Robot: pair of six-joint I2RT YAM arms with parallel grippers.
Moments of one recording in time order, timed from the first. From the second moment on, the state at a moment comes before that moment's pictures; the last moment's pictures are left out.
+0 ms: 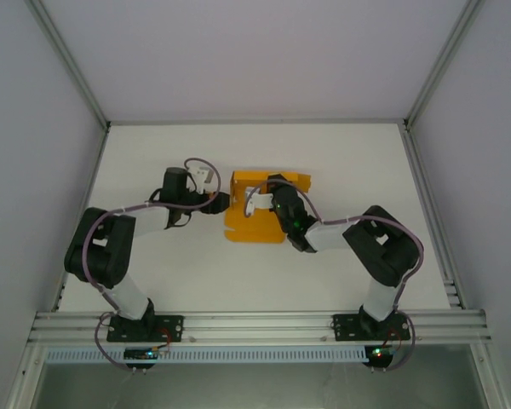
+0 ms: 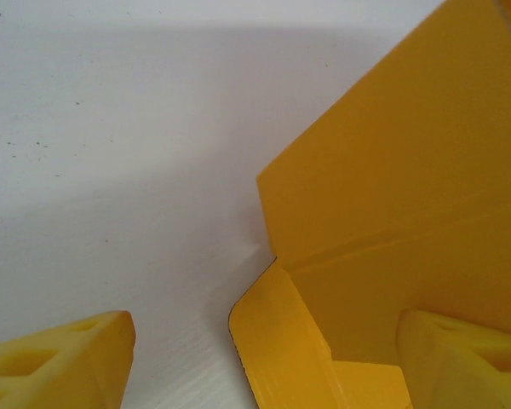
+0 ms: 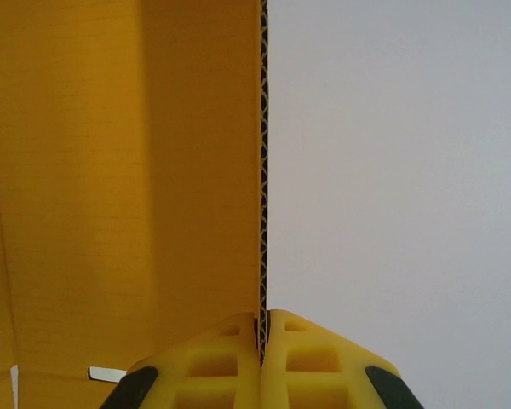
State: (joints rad) left arm -0.30 1.66 0.77 0.23 0.49 -0.21; right arm 0.75 1.77 0.76 0.84 0.50 -1.44
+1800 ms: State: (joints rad) left arm -0.60 1.90 0.89 0.50 -0.17 -0.19; right arm 0.76 1.84 0.75 0.82 0.54 -1.26
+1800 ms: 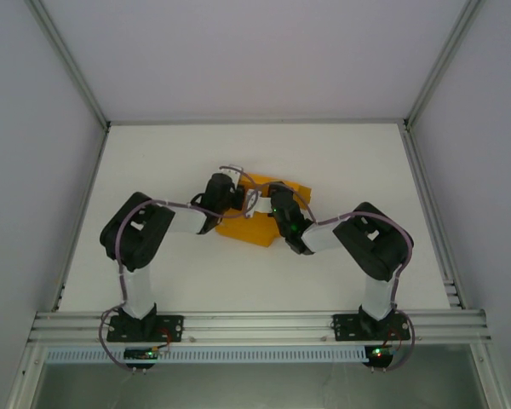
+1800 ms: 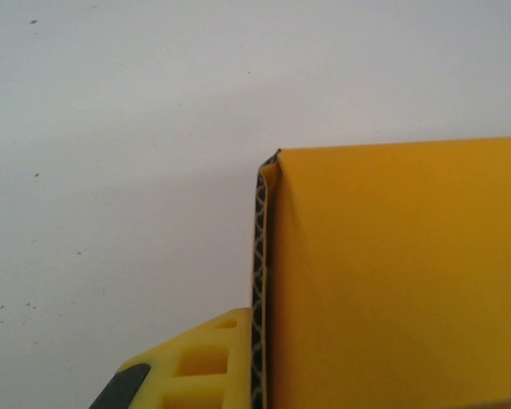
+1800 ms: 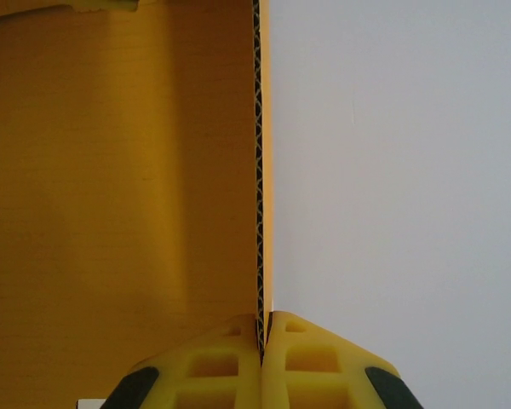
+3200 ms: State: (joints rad) left arm -0.46 1.63 0.77 0.37 0.11 -0.36; right arm 0.50 1.37 0.87 -0.01 -0.02 -0.32
